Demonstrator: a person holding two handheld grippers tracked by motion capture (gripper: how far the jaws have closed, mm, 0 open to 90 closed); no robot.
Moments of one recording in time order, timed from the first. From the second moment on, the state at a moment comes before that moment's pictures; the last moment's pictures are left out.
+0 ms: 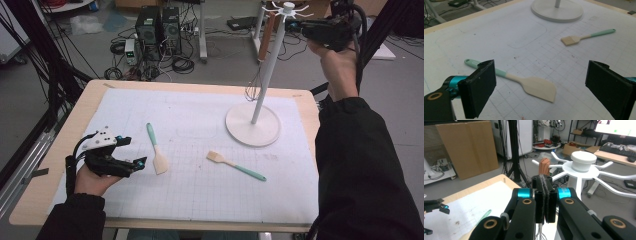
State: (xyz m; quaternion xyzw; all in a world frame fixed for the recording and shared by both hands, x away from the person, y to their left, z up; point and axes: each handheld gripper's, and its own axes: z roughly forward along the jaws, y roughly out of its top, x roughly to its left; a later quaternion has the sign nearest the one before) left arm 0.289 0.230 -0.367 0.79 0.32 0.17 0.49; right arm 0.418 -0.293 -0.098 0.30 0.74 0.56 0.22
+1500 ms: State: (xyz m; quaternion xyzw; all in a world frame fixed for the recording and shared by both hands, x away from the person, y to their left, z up) left arm 0.287 0.232 -0.366 0.79 0.33 0.17 0.49; right arm 0.373 -0.280 -0.130 0.26 0.74 0.59 0.17
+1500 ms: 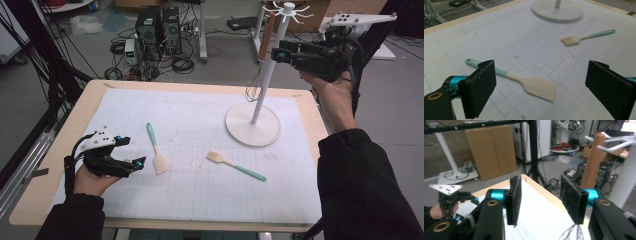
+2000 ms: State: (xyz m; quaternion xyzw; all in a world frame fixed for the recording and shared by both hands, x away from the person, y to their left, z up) left arm 0.286 0.230 -0.365 0.79 0.32 0.17 0.49; right arm 0.359 -0.270 -0.149 0.25 0.75 0.59 0.15
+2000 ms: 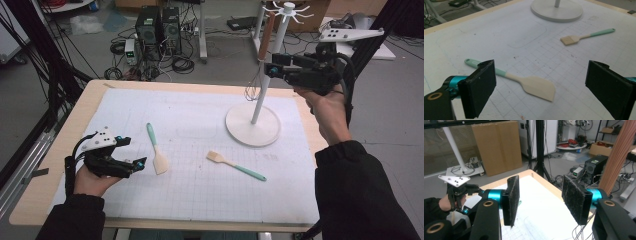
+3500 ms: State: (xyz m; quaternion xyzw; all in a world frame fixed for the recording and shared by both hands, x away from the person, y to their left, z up) left arm 0.294 0.233 -0.374 0.79 0.33 0.17 0.48; right arm 0.303 -0.273 -0.267 0.26 0.76 0.58 0.13
